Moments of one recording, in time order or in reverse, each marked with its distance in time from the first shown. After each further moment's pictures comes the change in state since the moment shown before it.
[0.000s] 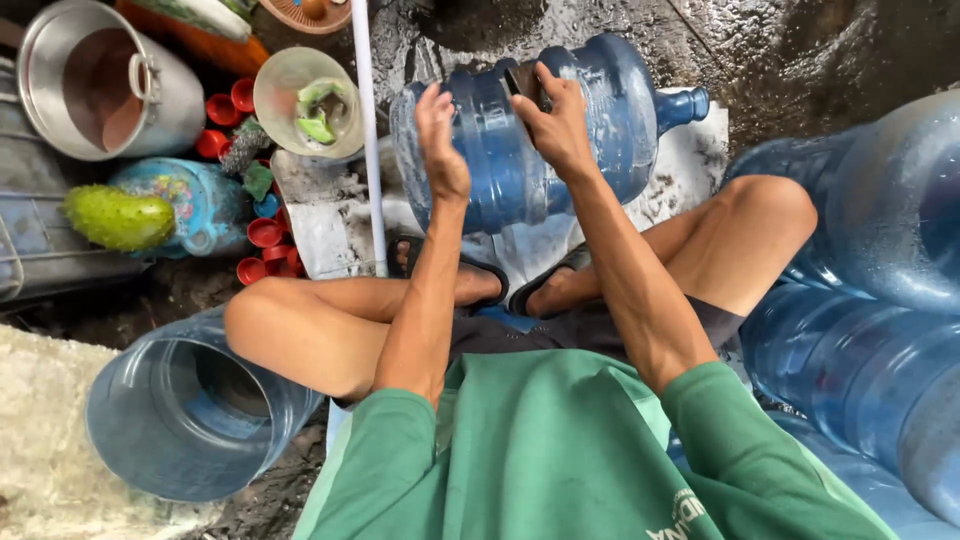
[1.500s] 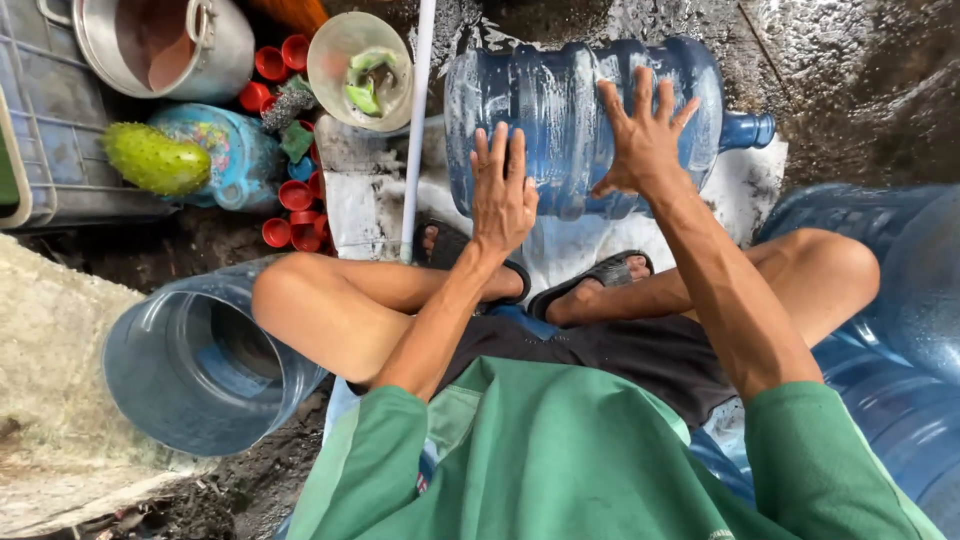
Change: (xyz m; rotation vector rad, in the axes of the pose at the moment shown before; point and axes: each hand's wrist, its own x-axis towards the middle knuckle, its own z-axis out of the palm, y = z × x) left_hand -0.061 -0.017 -0.030 1.082 -0.234 0.473; right_hand 0.005 -0.019 -0.034 -1.191 -0.496 0.003
